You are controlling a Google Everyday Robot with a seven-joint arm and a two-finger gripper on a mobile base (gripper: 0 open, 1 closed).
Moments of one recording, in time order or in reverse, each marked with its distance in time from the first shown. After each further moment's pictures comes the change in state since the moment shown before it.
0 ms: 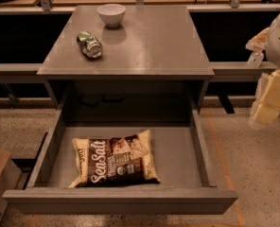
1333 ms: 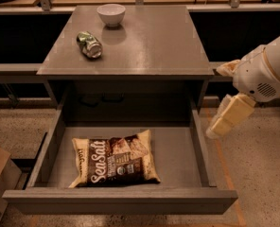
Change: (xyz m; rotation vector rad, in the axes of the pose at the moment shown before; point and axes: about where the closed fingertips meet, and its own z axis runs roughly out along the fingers) arm -0.034 0.000 0.083 -0.051 -0.316 0.102
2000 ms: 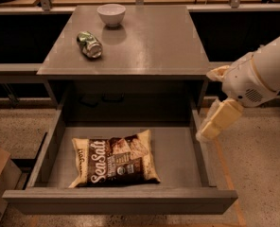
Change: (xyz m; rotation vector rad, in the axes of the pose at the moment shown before) arm -0.007 0.007 0.021 -0.032 -0.042 0.000
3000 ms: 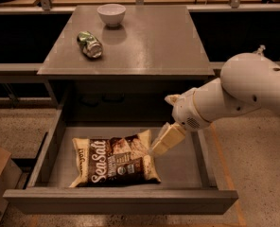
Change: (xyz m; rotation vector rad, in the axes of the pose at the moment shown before) arm -0.033 0.027 0.132 -0.076 -0.136 0.034
